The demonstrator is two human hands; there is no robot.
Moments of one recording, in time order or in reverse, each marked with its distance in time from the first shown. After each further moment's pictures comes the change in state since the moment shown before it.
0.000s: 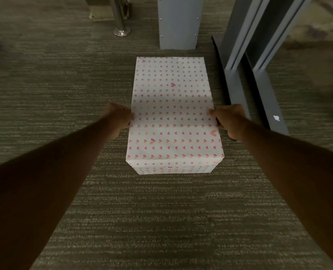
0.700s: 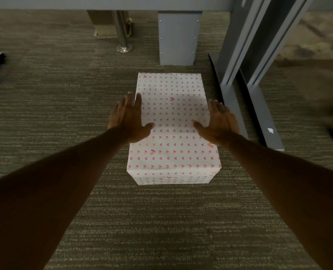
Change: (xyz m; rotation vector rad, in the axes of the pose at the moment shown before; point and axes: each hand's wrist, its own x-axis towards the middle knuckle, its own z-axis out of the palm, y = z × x) left_hand -0.030 0.025 0.005 0.923 0.197 0.727; right_hand -0.018 -0.009 0.008 -0.904 0.146 -0.689
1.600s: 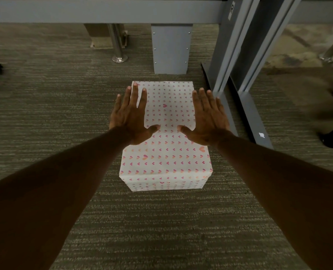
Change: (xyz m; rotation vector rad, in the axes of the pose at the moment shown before) left_hand 0.006 0.027 -0.017 0.118 0.044 0.121; right_hand 0.006 -0.012 -0.022 -0.252 -0.016 -0.152
